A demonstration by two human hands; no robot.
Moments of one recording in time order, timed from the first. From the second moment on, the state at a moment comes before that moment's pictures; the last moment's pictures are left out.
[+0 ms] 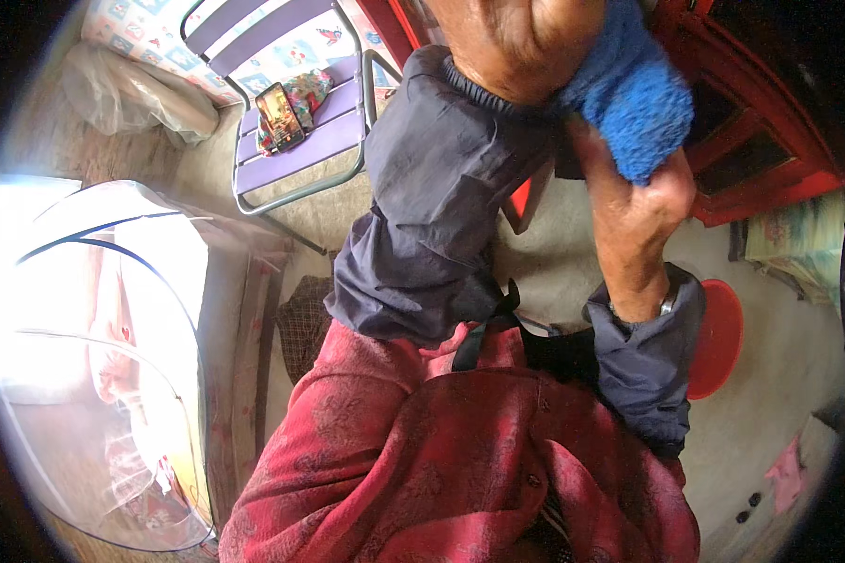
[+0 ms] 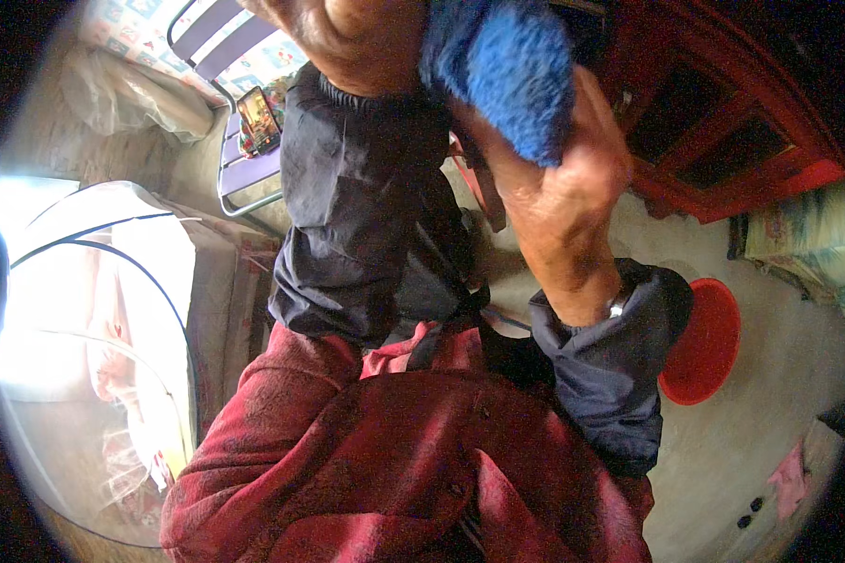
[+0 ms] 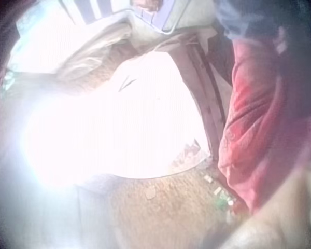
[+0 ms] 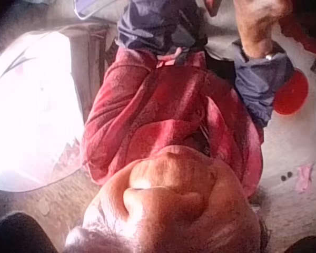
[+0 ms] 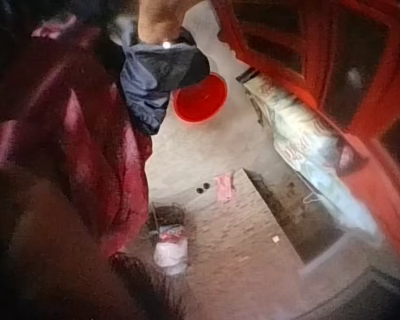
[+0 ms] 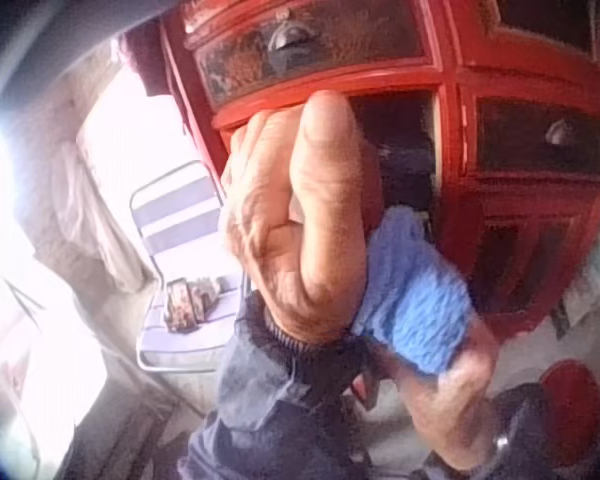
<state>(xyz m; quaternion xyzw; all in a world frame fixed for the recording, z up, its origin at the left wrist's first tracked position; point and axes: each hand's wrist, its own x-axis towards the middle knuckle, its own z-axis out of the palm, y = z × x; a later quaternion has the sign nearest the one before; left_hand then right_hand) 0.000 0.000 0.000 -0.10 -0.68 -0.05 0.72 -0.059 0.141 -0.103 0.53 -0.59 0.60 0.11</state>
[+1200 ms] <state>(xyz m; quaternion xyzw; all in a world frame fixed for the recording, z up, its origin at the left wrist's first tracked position) 0.019 -0.003 0.006 -0.07 -0.67 -0.07 0.74 -0.044 0.192 -0.112 0.35 -0.65 0.67 -0.07</state>
